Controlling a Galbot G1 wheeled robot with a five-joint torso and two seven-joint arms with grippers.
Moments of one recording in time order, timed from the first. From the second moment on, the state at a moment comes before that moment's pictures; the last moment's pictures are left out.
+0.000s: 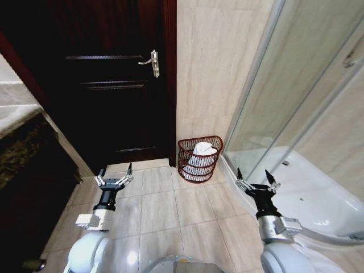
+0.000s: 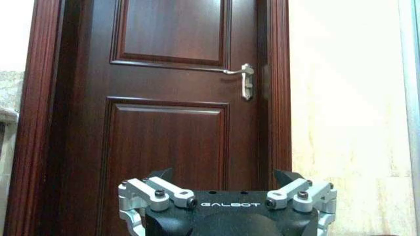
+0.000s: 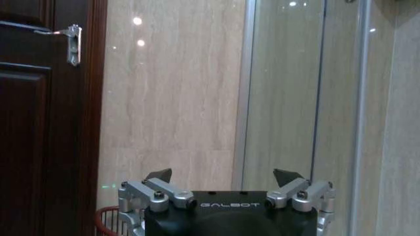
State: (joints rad) left arm 1.72 -1.37 -0.71 -2.27 -0.27 -0.17 -0.03; right arm -1.76 1.36 0.58 2.45 0.12 -0.10 0.22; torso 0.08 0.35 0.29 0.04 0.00
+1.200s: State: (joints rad) left arm 1.72 -1.37 -0.71 -2.25 -0.29 -0.22 -0.02; right arm -1.79 1.39 0.57 2.47 0.11 -0.10 0.27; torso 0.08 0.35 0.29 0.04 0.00
